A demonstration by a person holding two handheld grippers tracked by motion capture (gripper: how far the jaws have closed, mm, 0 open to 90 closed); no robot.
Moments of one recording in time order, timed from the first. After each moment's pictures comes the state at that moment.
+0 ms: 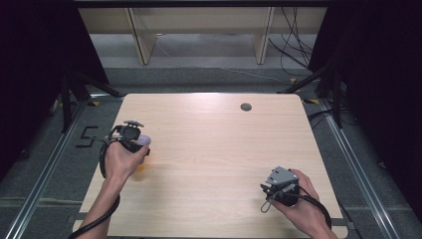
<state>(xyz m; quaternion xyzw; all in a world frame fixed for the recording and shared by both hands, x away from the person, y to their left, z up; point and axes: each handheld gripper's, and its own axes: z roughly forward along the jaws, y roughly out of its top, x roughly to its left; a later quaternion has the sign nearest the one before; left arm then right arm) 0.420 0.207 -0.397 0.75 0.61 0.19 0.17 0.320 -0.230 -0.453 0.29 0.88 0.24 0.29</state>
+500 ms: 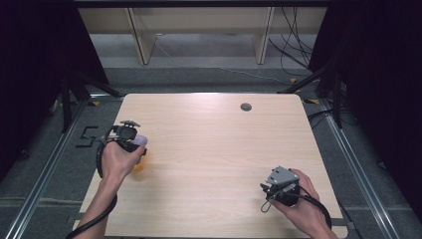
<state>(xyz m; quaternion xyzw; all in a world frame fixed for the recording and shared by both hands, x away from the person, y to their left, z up) 0.422 0.217 -0.399 0.75 0.62 0.19 0.16 0.319 -0.231 -0.451 0.30 0.88 0.25 0.29</state>
